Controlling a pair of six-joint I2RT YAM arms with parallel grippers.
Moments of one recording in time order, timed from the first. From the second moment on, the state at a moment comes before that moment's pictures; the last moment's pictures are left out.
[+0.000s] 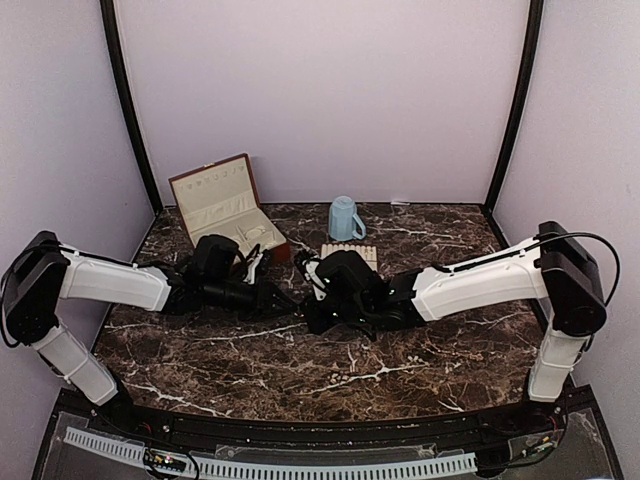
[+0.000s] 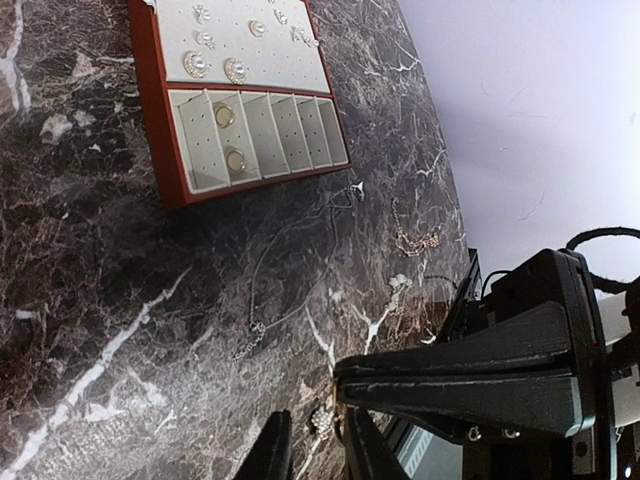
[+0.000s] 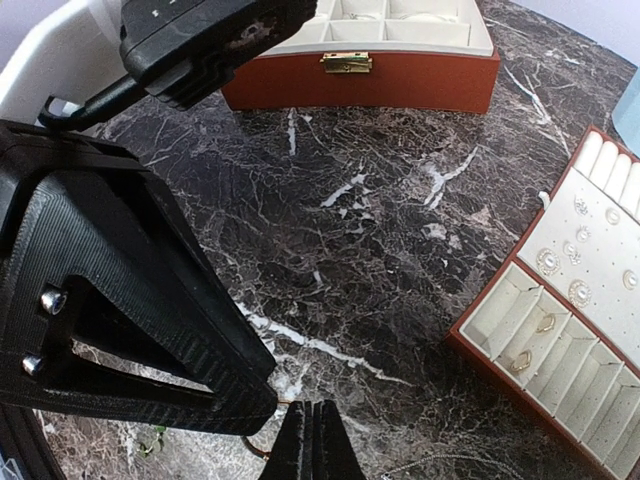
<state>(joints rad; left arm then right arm) -0.71 1.54 0.74 0.17 0.54 -0.80 1.14 1.82 1.15 0.01 0.18 0.36</state>
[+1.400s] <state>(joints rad) -0.72 1.39 0.63 0.42 0.40 -0.87 1.08 1.56 1.01 0.15 0.15 0.52</state>
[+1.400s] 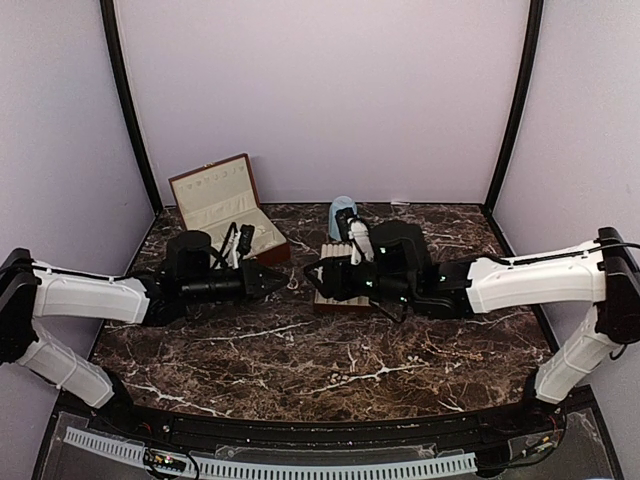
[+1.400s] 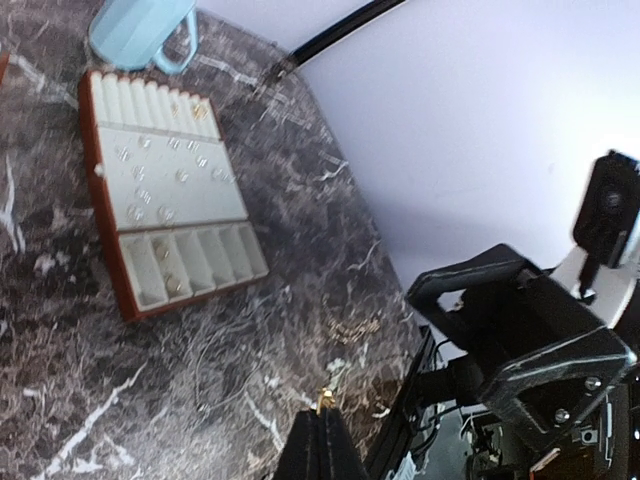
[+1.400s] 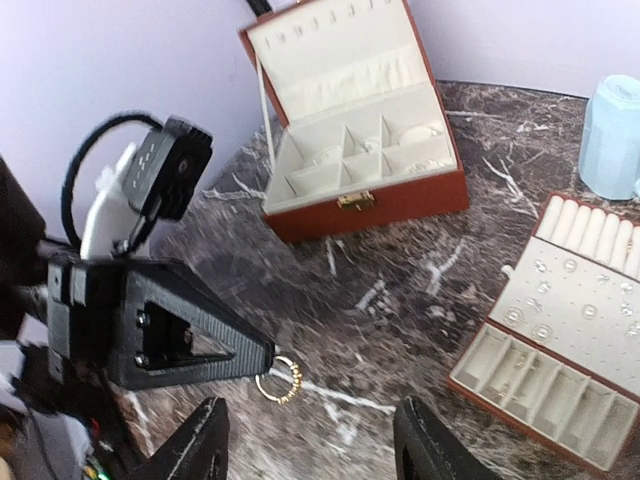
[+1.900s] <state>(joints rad) -0.72 1.20 0.58 0.69 0.40 -0.83 1.05 1.55 0.93 0.56 -0.20 0.80</state>
